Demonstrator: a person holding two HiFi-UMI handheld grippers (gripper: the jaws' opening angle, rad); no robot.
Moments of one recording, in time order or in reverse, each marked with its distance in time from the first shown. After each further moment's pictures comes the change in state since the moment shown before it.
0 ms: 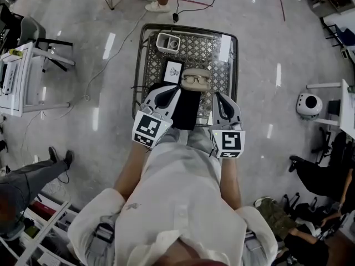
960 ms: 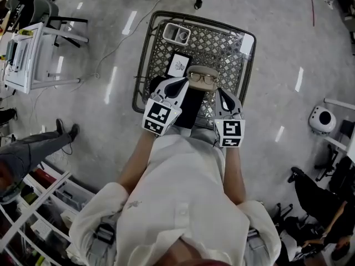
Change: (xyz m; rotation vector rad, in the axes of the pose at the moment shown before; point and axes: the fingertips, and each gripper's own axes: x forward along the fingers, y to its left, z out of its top) left arm 0.093 0.015 -0.058 -0.093 0.167 0.134; right arm 0.075 -0.051 -0.104 0.063 0.188 0.190
